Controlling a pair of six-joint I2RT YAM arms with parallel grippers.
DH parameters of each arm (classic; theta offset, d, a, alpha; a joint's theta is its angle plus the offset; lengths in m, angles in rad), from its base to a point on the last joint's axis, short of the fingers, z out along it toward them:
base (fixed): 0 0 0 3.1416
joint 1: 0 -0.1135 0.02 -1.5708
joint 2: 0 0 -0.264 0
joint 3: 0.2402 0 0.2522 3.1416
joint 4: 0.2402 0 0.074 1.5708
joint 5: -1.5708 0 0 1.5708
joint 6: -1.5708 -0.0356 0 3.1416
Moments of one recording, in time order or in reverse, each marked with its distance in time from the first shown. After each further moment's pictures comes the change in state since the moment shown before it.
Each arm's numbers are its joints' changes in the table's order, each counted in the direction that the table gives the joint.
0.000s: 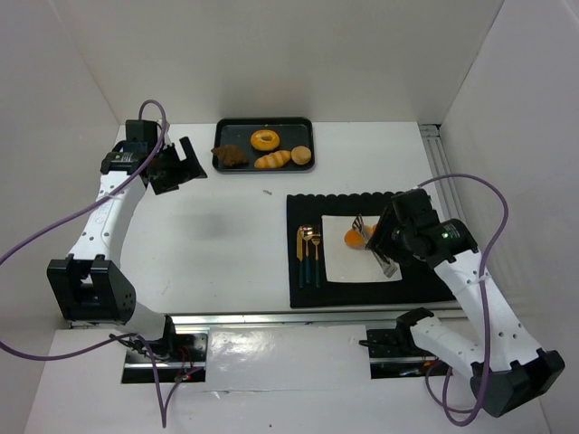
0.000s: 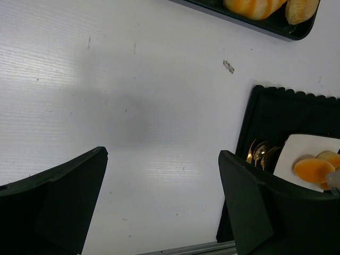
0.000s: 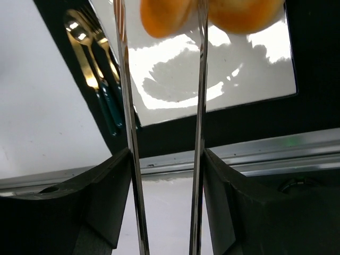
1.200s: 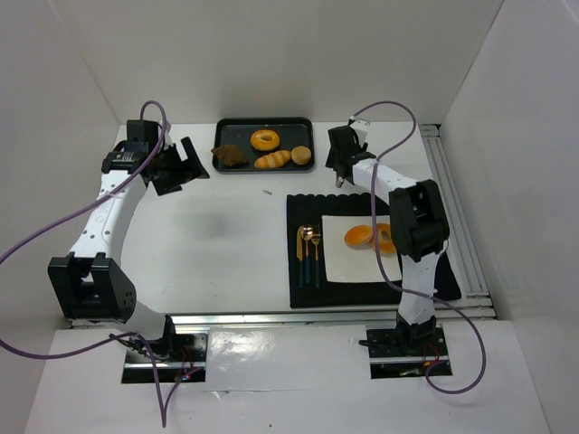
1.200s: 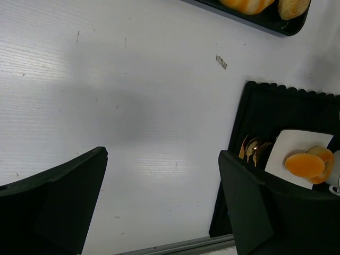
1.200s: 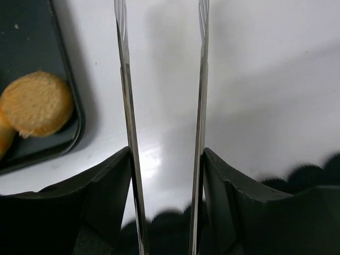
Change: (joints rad) left arm 0.000 -0.008 0.000 0.003 -0.033 0.023; right arm 0.009 -1.086 0.515 -0.916 -0.402 0.286
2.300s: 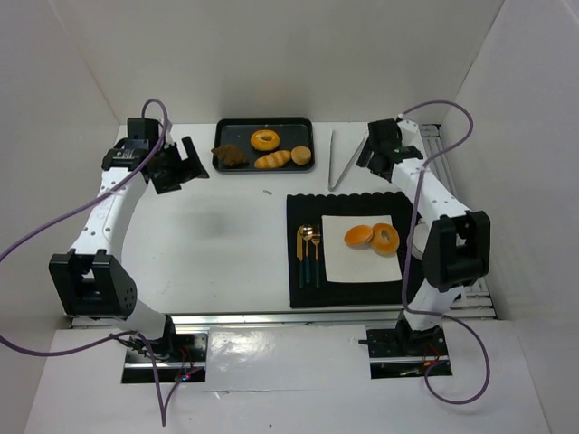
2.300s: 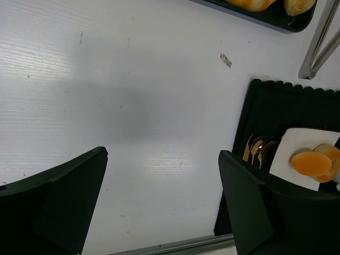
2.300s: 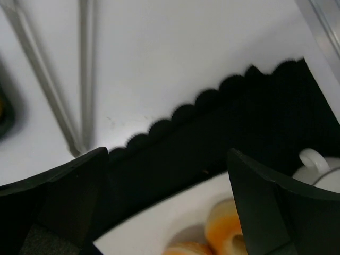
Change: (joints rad) left arm 0.000 -0.020 0.027 0.022 0.005 -0.027; right arm 0.140 0.284 -0.039 0.350 -0.019 -0.079
